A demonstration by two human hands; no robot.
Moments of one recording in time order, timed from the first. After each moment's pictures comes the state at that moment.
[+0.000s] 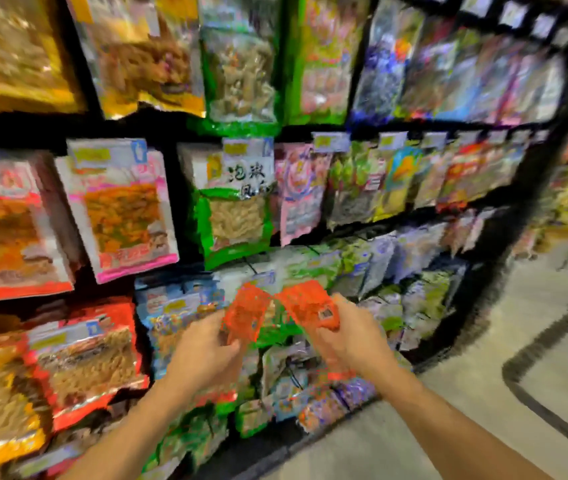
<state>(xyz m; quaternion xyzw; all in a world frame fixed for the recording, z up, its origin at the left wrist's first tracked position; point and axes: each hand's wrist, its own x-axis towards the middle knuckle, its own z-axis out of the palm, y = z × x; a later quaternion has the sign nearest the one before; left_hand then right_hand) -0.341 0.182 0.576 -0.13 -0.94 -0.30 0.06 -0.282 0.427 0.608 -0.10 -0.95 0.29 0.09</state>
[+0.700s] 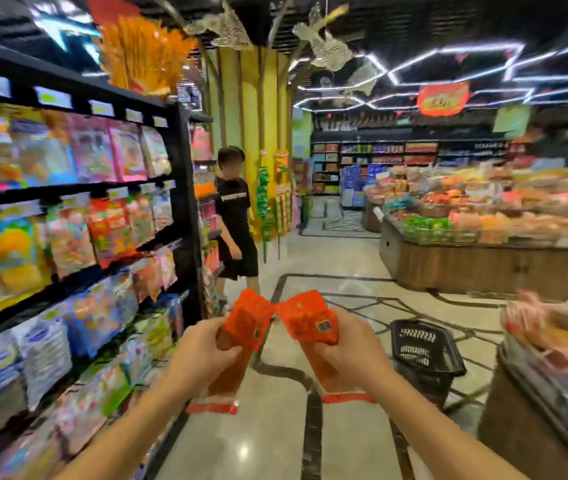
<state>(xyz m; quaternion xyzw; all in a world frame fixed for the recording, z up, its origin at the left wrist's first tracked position) -0.064 0.684 0.672 -0.55 -0.76 -0.35 -0.03 0.172 0.773 0.685 -0.47 -0.81 0.21 0.29</state>
